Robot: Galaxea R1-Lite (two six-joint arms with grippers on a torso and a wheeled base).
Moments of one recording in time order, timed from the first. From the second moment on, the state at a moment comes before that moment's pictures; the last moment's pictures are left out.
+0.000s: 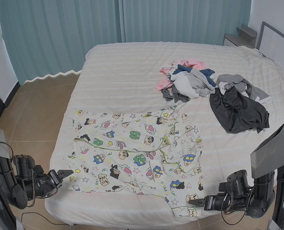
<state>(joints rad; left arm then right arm) 0.11 2.09 -0.04 -1.36 -0.37 -0.69 0.48 2.30 -0.03 -1.45 0.14 0.63</state>
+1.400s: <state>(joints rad) 0.10 2.22 -0.02 -1.41 -0.37 -0.60 0.48 2.40 -0.04 -1.53 0.12 0.72</state>
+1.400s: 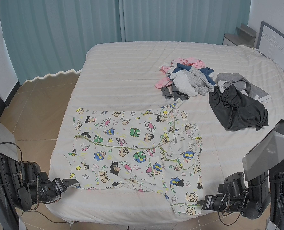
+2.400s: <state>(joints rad) -0.03 2.36 -0.10 -1.55 -0.14 -0.72 0.44 2.32 -0.02 -1.47 0.12 0.72</state>
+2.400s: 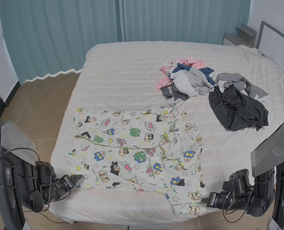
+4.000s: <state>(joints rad) 0.02 2.24 -0.02 -1.35 -0.12 -0.45 0.46 2.17 -0.02 -1.20 0.12 0.65</state>
